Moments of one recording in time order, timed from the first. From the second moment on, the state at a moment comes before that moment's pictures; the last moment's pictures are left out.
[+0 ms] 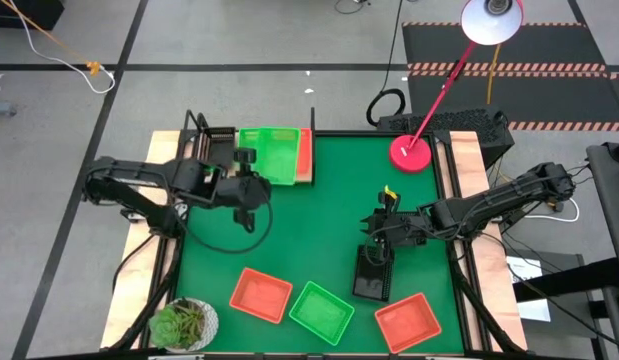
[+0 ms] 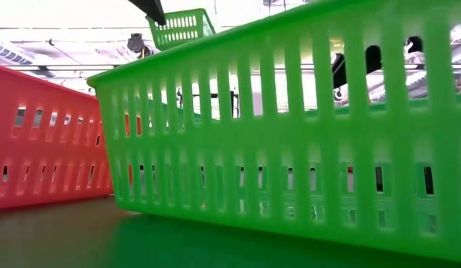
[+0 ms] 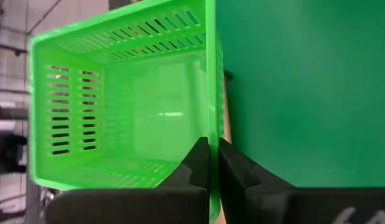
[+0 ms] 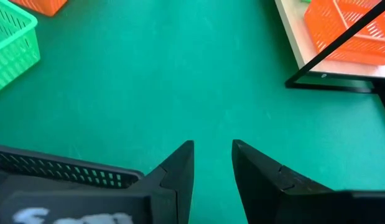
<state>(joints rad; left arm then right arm) -0.14 1.41 1.53 -1.17 -0.58 0.23 0.26 1.14 0.71 -0.38 0.37 0.11</state>
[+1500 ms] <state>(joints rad) 0.51 1.19 0.98 -0.75 -0.18 0.69 0.26 1.14 0.71 -0.38 0.37 0.11</state>
